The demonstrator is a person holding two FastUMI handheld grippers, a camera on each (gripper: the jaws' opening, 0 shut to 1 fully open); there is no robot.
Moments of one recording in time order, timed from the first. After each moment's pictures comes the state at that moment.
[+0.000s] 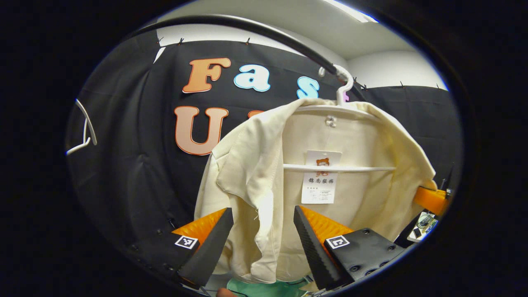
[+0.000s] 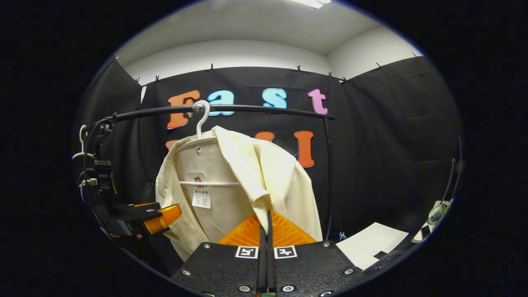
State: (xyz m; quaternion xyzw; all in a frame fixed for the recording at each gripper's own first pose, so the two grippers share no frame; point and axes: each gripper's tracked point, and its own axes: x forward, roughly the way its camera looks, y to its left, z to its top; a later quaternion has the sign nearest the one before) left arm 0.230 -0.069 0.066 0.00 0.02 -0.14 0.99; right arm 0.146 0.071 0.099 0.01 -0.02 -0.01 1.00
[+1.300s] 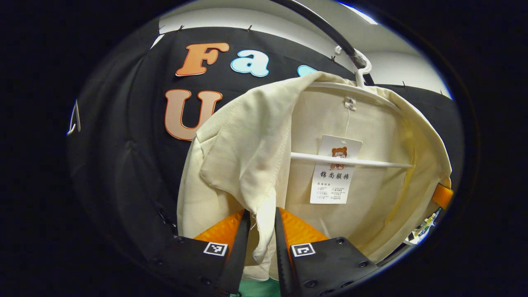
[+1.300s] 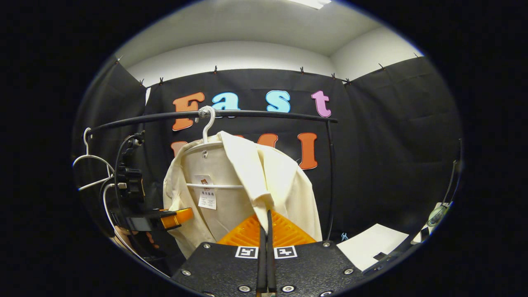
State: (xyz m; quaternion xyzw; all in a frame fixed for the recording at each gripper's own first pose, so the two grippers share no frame) left arm 0.246 -0.083 0.047 -0.03 0.07 -0.19 0.98; right arm 0.133 0.077 0.100 0.02 -0.02 0.01 1.00
